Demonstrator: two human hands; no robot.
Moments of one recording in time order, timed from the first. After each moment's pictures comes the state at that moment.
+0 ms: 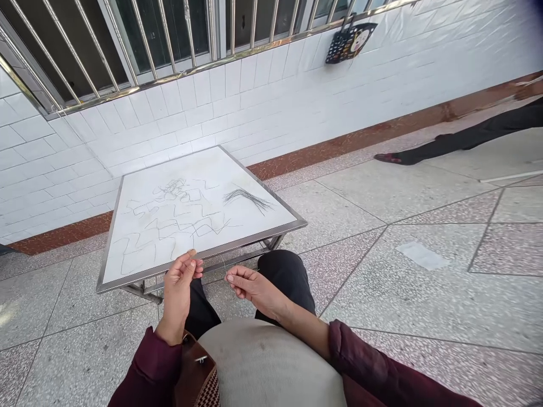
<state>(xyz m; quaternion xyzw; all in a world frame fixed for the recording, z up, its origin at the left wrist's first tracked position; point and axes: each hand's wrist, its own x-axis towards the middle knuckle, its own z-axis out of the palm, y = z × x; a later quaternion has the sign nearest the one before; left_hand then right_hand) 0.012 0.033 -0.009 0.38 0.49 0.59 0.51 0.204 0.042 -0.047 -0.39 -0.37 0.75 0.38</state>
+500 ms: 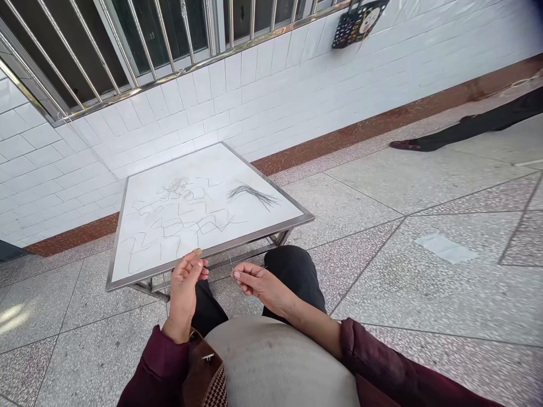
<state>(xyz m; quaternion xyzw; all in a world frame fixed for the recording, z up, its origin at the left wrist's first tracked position) 0.013 0.028 -0.005 0.40 0.48 0.59 0.51 0.206 0.039 -0.044 -0.39 -0.37 0.74 0.40</state>
